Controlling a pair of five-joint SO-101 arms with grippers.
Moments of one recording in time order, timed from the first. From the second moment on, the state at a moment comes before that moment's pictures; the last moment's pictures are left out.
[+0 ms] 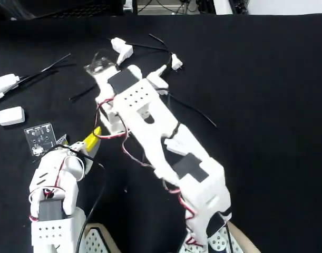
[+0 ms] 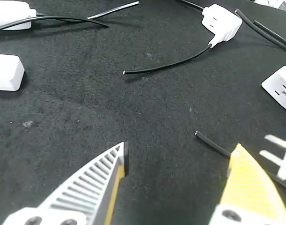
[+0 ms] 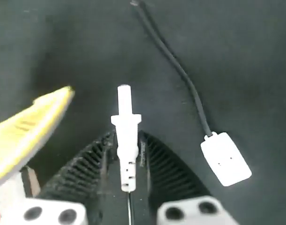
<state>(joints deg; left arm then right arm) -10.1 -103.8 96.1 46.3 9.9 -40.6 23.6 -28.8 100.1 -1.7</state>
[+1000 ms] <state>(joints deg) -10.0 -103.8 96.1 46.3 10.0 -42.0 14.8 -8.1 98.2 -2.8</state>
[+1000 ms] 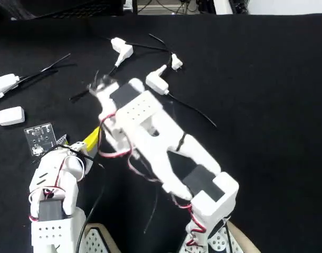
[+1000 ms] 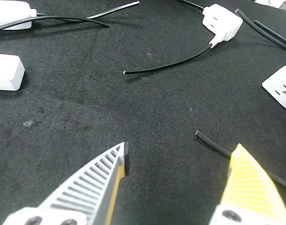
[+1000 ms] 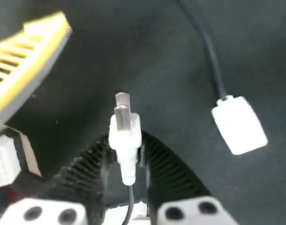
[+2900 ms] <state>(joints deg) -10.2 -103.9 94.1 48.6 10.1 -38.2 14.8 -25.6 100.4 -1.2</state>
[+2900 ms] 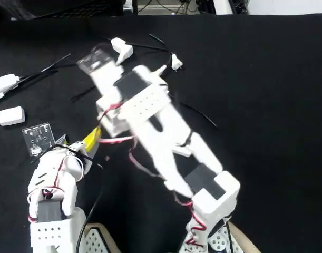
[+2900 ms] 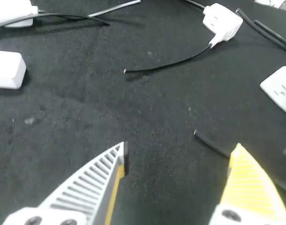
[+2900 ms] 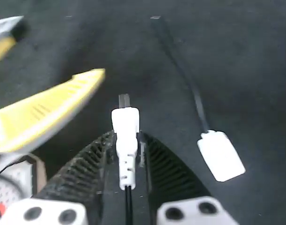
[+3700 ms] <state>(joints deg) -10.2 -103.9 94.1 48.6 10.1 -17.5 14.1 -13.6 100.6 -19.5</state>
